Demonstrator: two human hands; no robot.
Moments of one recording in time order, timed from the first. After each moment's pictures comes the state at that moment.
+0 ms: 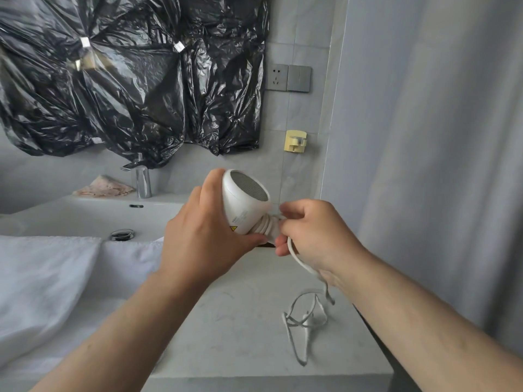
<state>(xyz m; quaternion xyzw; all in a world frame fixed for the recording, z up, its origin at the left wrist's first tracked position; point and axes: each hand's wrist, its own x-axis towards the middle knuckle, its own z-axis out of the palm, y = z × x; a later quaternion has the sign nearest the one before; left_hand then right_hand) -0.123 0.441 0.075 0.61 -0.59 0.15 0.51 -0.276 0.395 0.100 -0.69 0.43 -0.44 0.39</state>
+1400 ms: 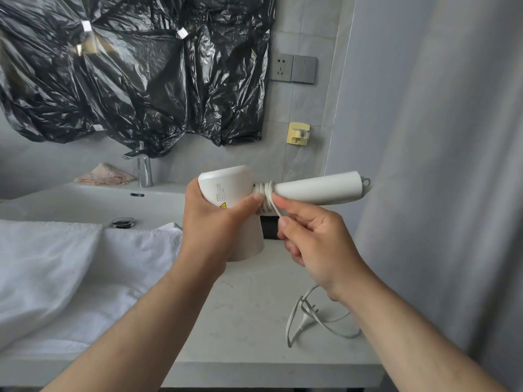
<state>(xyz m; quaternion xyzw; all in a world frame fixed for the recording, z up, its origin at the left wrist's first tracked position) -0.129 0.414 0.065 0.45 -0.43 -0.20 0.76 -0.286 0.403 0.071 -0.69 0.23 -0.52 0.44</state>
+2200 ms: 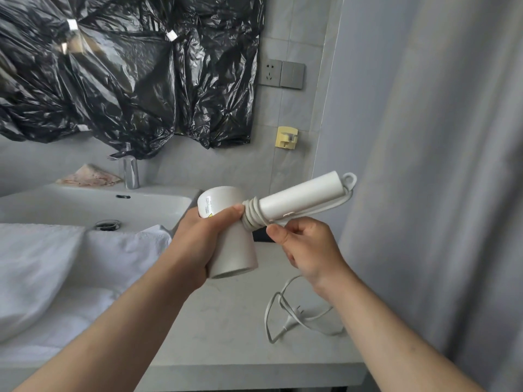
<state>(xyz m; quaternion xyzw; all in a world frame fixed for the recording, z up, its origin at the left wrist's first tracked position) -0.124 0.420 0.056 0.44 -0.43 -0.42 0.67 -0.301 0.373 0.055 -0.69 0.33 -0.51 0.39</state>
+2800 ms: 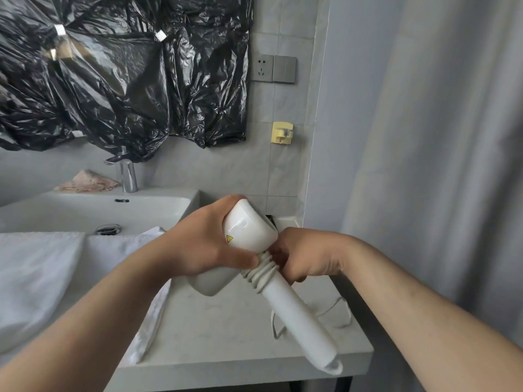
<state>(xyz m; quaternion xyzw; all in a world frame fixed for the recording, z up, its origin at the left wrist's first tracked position) -0.111 0.436 0.081 0.52 -0.75 -0.14 0.39 -0.310 0.367 0.079 -0.89 0.35 -0.04 0.30</state>
